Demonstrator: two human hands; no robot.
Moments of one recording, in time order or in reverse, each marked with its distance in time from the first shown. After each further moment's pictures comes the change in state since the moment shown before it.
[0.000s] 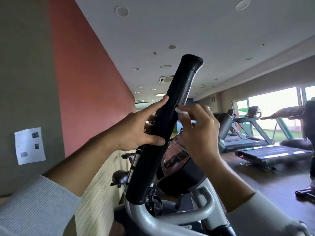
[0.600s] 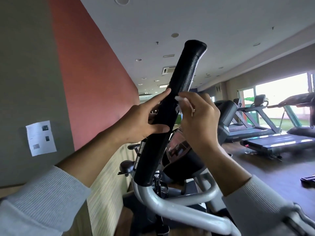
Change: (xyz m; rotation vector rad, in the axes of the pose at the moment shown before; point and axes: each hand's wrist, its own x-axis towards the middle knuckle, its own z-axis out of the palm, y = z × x) left_hand -0.012 -0.002 0.012 -0.012 0.077 0.015; right_hand -0.009 -0.019 0.002 0.004 0.036 0.032
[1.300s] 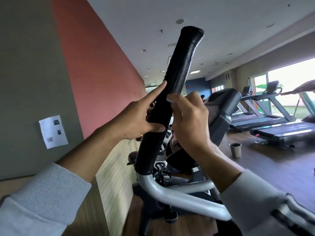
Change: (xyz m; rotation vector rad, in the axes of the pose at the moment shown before) left_hand -0.011 0.012 0.006 0.084 -0.037 -0.068; right_hand -0.020 0.003 0.001 -0.057 -0.074 -0.158
